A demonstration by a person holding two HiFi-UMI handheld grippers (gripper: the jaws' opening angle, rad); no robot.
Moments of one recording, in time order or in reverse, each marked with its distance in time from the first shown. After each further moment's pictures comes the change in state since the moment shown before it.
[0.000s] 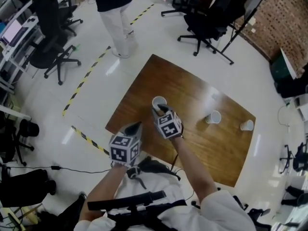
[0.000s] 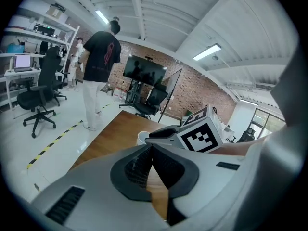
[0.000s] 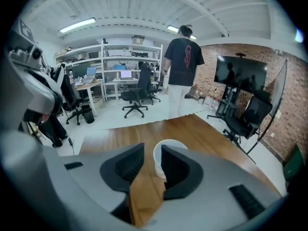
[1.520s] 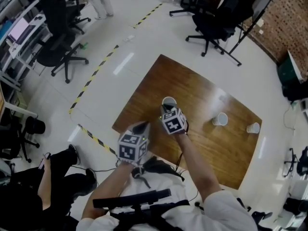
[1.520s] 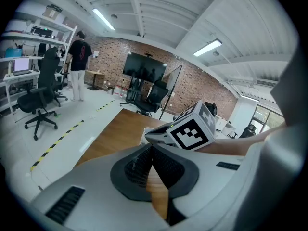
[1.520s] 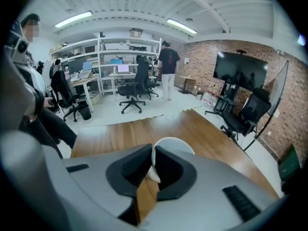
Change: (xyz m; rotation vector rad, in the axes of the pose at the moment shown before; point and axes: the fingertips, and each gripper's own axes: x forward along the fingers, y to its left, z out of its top) left arm 0.005 0.011 -0.004 0.021 0.036 0.016; right arm 0.026 -0.003 -0.004 0.018 0.083 -0.019
